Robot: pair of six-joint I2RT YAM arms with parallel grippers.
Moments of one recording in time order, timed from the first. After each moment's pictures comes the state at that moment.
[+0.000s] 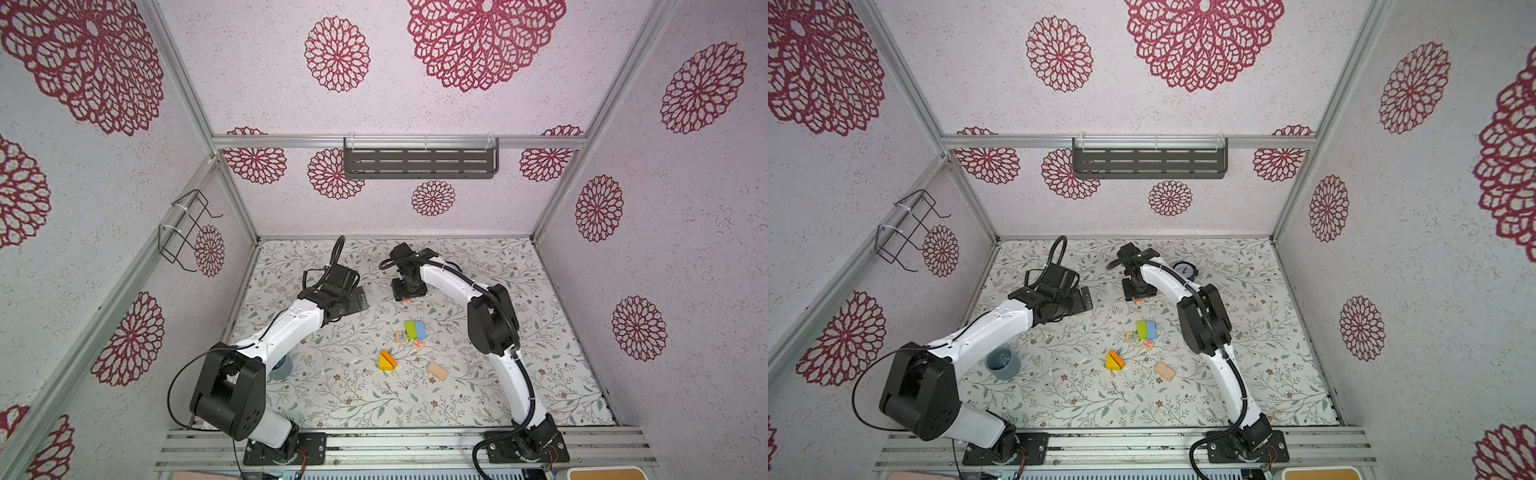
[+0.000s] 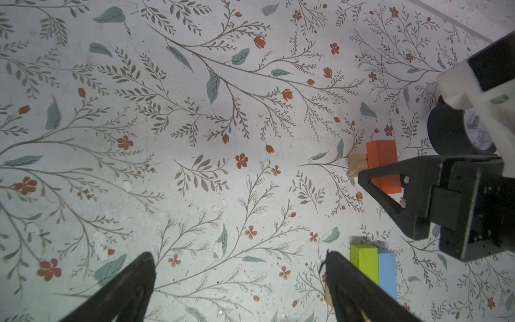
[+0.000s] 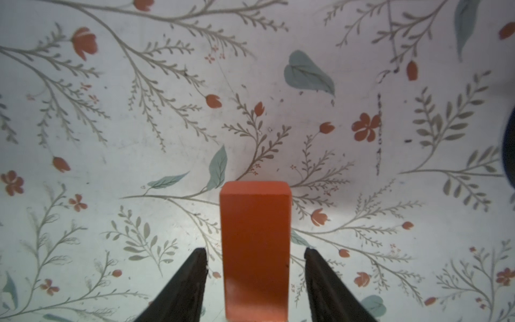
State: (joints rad) left arm -0.44 1.51 1.08 -0.55 -0.18 -0.67; right arm 0.63 2.35 2.10 -1.01 0.06 0.35
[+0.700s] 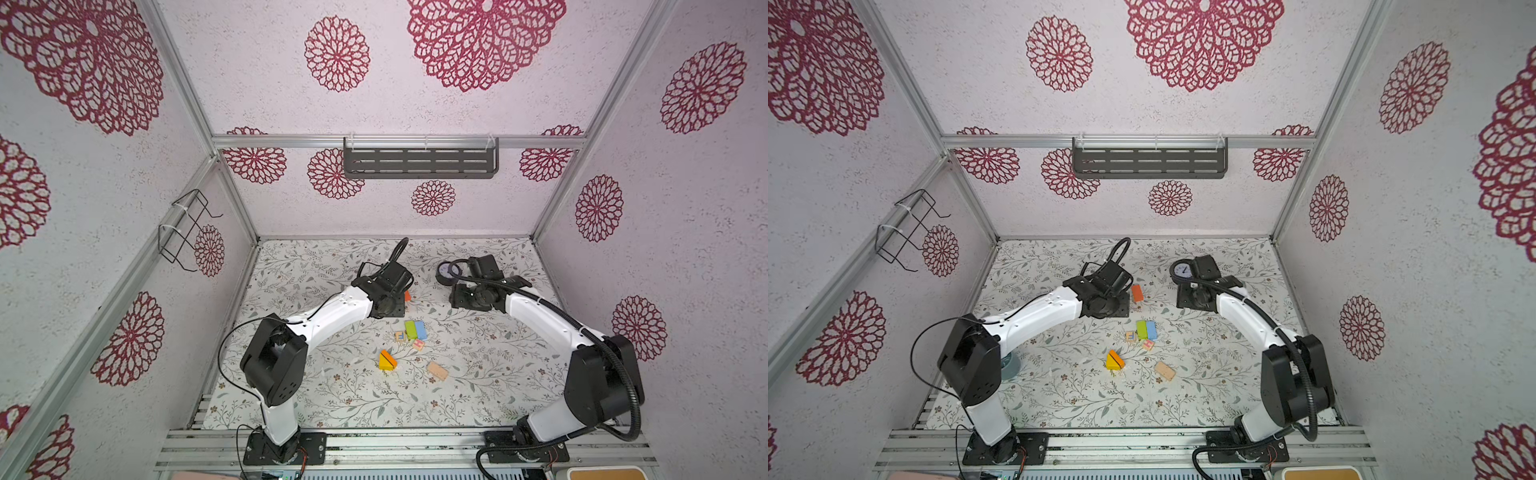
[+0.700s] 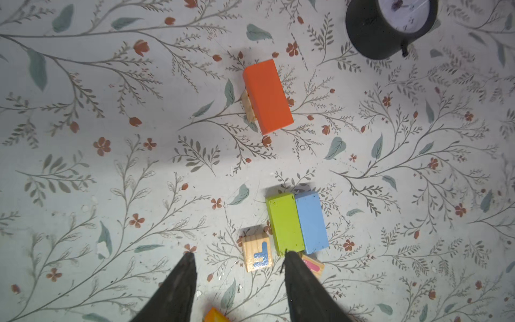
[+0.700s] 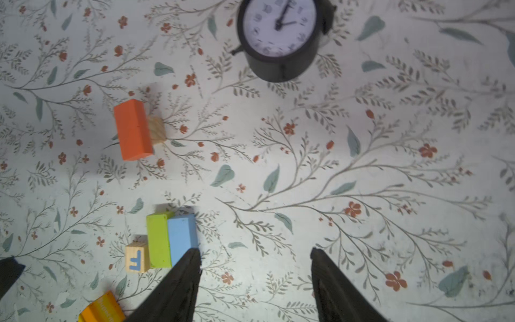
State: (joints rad) left arm -0.74 1.85 1.46 -0.71 -0.17 -0.65; right arm 0.34 1.51 1.10 -0.61 -0.04 0.40
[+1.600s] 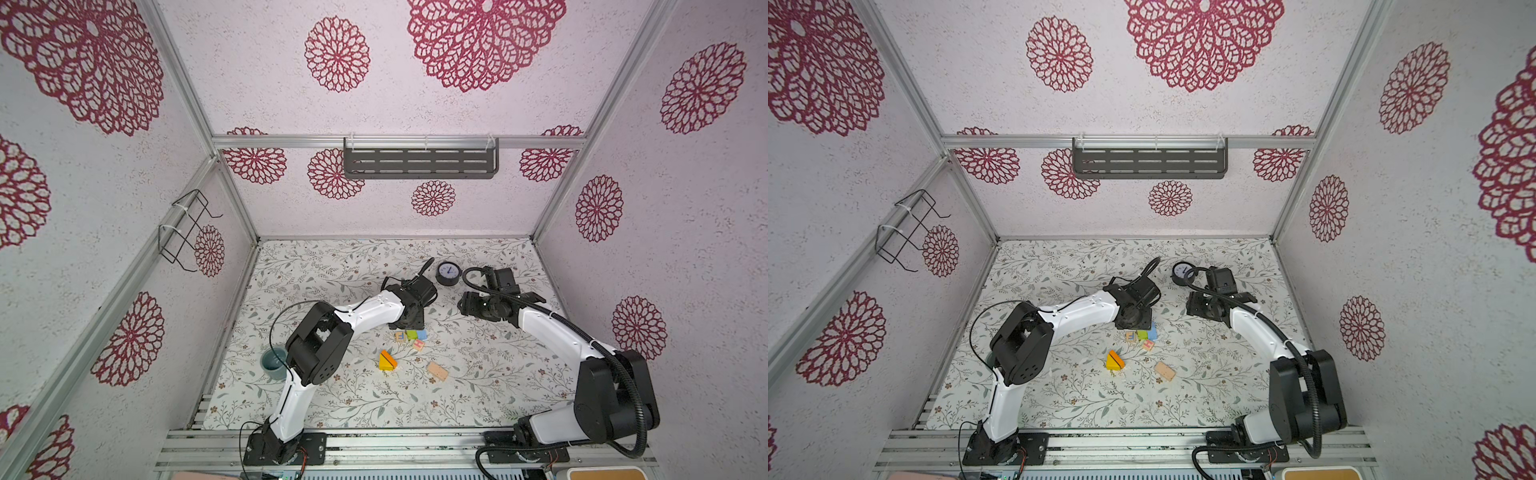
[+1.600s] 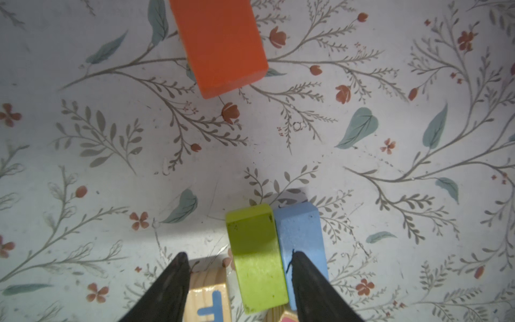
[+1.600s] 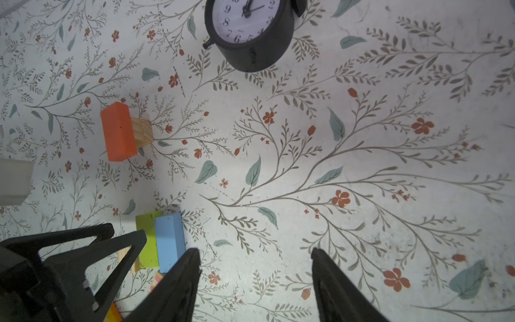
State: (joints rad) left arm -0.82 2.12 1.60 -0.72 -0.18 -0.75; right arm 0.26 1.43 0.95 -0.47 -0.11 0.41
